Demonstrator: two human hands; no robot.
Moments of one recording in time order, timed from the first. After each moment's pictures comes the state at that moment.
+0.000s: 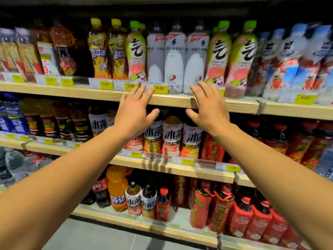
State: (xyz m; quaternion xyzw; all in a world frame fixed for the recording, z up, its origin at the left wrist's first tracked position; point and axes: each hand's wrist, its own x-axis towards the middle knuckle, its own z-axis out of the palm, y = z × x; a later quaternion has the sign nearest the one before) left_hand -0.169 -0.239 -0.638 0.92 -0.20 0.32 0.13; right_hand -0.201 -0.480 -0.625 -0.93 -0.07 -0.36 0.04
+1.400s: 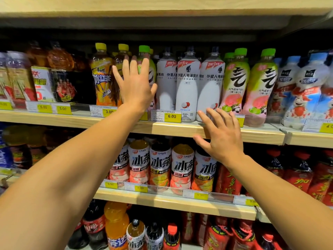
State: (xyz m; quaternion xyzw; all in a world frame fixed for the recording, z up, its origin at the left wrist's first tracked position) left_hand -0.041 -0.236 -0.531 0.85 -0.10 0.50 0.13; right_hand -0.143 -0.480 -0.646 -0.86 -0.04 -0.49 -0.09
